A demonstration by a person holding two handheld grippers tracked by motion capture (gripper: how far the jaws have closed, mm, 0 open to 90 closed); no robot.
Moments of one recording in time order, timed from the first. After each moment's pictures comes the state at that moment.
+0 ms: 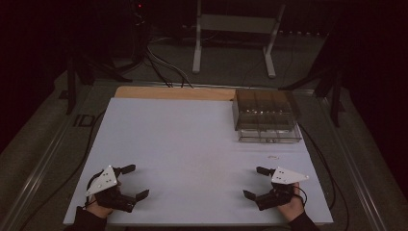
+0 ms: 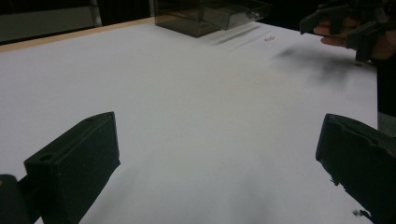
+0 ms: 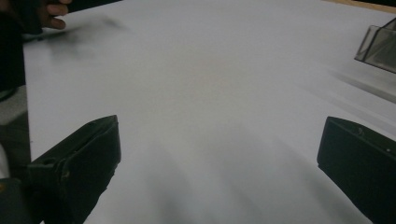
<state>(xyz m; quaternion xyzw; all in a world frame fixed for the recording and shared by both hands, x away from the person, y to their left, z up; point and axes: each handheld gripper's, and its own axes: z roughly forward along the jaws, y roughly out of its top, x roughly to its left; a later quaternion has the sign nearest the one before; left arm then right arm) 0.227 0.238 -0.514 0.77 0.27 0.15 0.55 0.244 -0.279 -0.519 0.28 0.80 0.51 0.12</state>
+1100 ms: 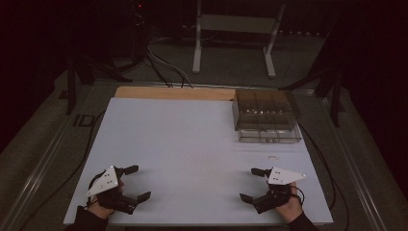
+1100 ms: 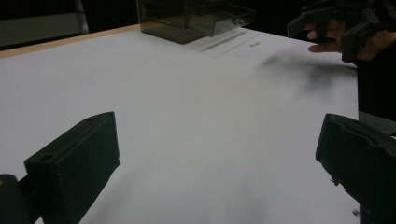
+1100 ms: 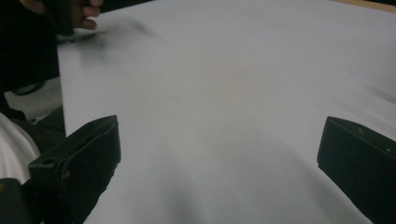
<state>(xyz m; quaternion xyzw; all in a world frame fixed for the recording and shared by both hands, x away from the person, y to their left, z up) 0.226 0.233 -0.511 0.77 0.25 0.14 0.56 0.240 -0.265 -0.507 0.25 0.81 0.52 0.09</state>
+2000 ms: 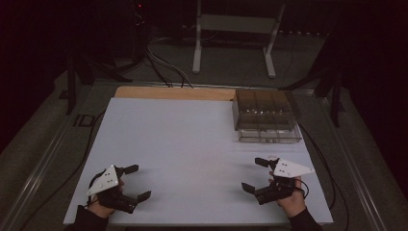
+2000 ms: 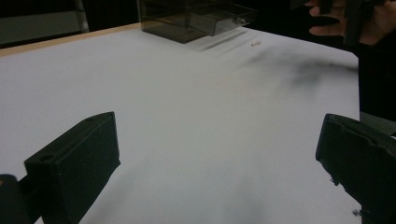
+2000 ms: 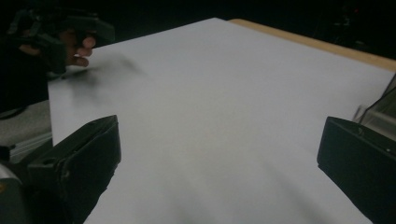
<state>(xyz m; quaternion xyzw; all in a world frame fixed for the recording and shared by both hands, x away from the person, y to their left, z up) 0.228 0.233 -0.512 0.77 0.25 0.14 0.57 0.247 -0.268 -0.475 0.26 0.78 0.55 0.13</state>
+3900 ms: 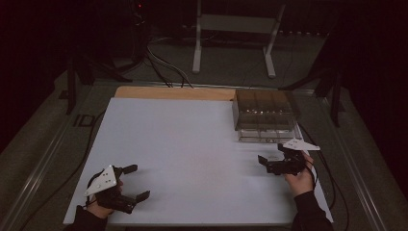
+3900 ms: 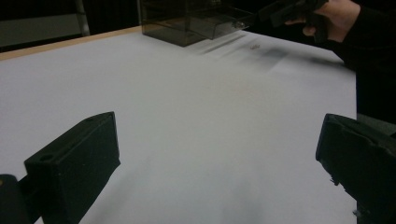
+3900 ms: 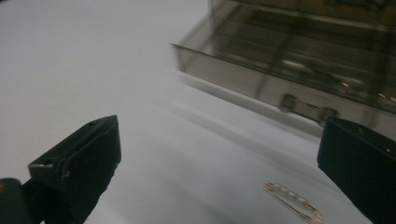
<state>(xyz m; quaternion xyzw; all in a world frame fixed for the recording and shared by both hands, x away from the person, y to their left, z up) 0.226 0.236 -0.509 0.77 0.26 0.14 0.57 0.314 -0.316 -0.492 0.45 0.76 0.43 0.19</state>
